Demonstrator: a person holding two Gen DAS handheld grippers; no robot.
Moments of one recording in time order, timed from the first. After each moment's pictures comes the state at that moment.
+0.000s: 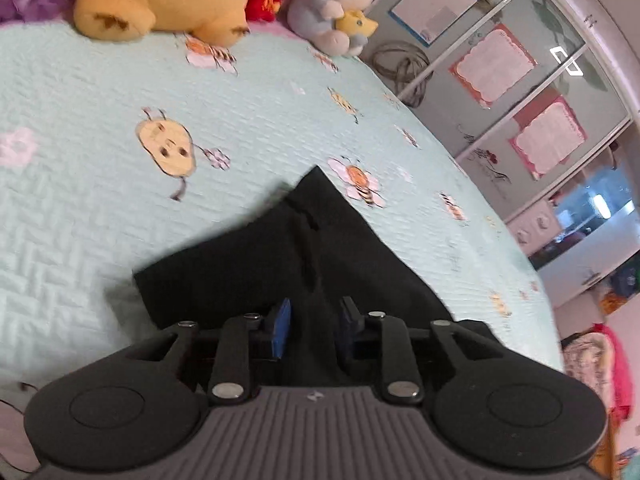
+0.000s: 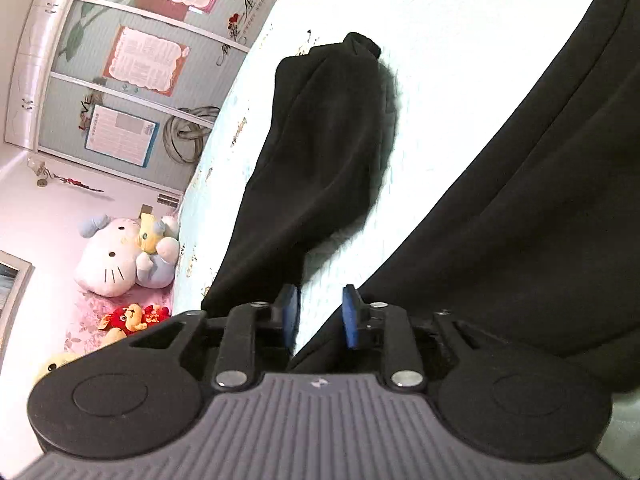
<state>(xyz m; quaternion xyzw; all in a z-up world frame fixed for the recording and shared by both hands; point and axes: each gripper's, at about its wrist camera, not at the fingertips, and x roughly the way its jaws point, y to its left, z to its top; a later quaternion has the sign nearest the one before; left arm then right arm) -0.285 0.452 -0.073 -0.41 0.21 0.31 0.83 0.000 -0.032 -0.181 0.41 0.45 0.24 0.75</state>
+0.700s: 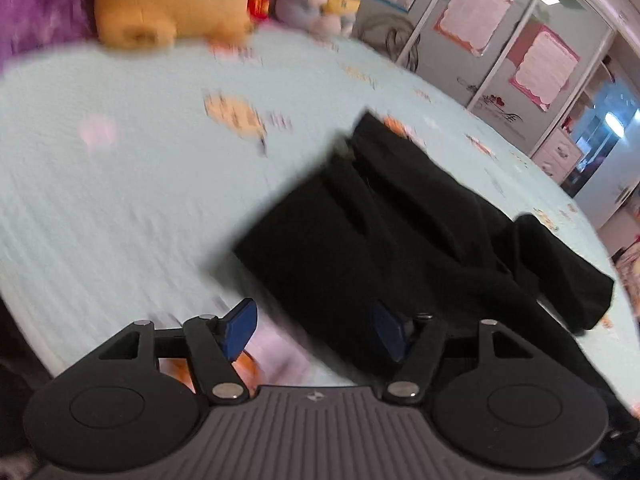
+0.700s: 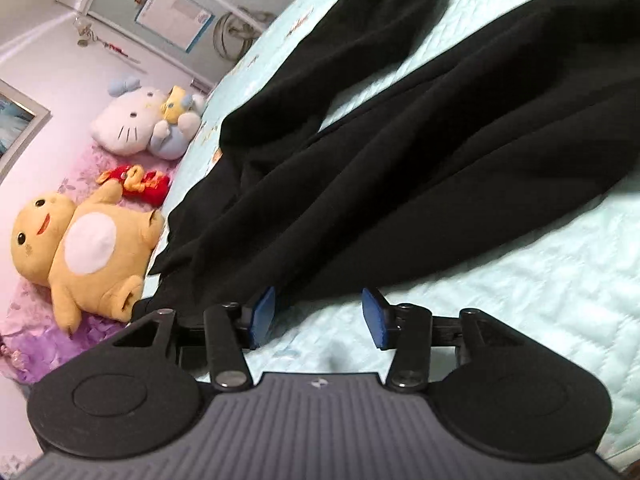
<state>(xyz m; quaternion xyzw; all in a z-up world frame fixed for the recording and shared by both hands) -0.364 0.420 -0.137 -0.34 0.28 0.32 0.84 -0.115 0.002 -0.215 0.27 0.49 0.35 0.75</state>
